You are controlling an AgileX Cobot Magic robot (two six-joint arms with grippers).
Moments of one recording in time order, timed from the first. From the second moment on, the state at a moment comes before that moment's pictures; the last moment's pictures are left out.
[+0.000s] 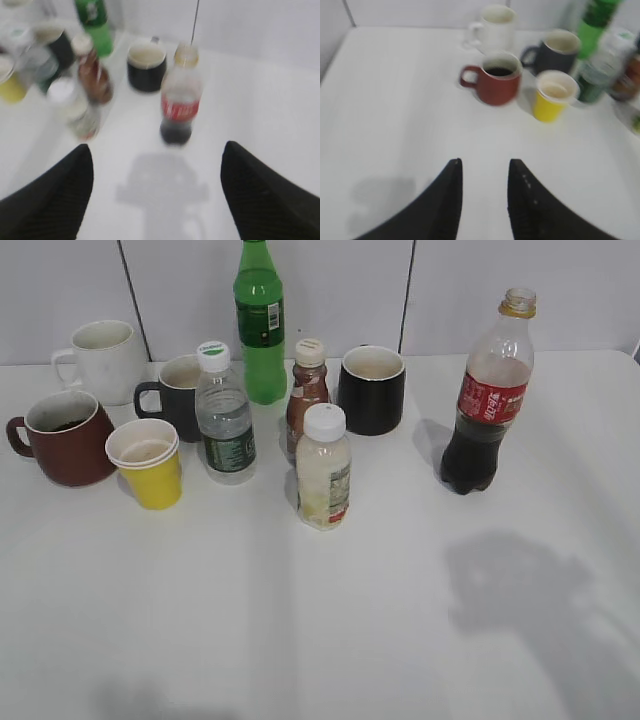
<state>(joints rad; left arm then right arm) -0.21 0.30 -0.70 0.21 1.01 -0.31 0.30 0.72 -0.90 0.11 0.80 -0.13</state>
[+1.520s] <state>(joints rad) -0.09 -0.01 -0.54 0.06 1.06 -0.14 0.20 -0.01 -0.51 0.02 1.04 -0.06</state>
